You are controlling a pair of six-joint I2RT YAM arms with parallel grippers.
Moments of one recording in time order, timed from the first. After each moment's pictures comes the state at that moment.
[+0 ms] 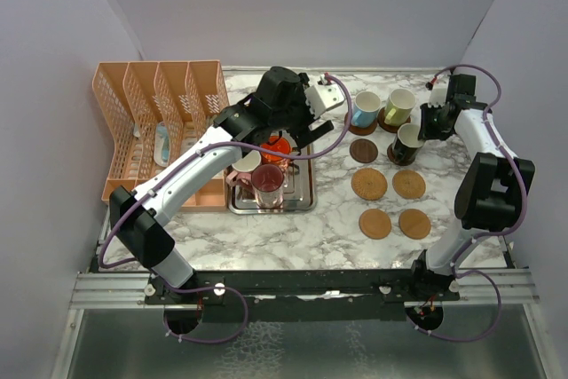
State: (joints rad) left arm -0.75 1.59 1.62 -0.54 0.13 0.46; right arm -0.21 1.76 1.37 -0.62 -0.18 -0.23
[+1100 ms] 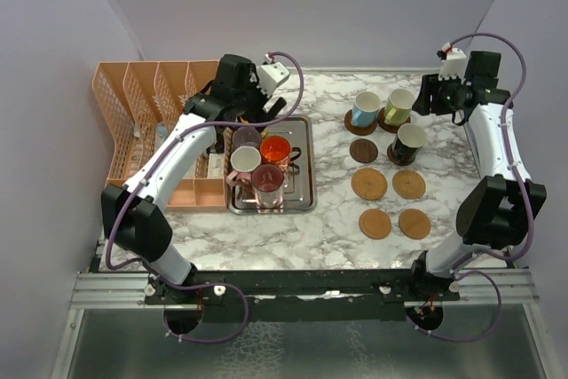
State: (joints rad) left arm -0.47 1.57 1.54 -0.58 0.09 0.41; right arm -0.21 1.65 1.53 -0.65 -0.37 -0.23
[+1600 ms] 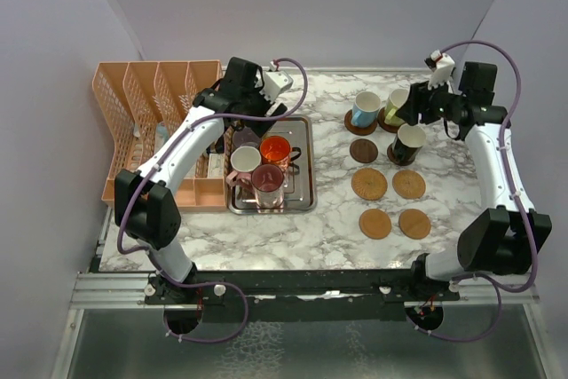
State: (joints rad) left arm -0.43 1.68 1.59 -0.67 0.13 0.39; right arm -0.15 1.45 1.39 -0.60 -0.56 -0.25
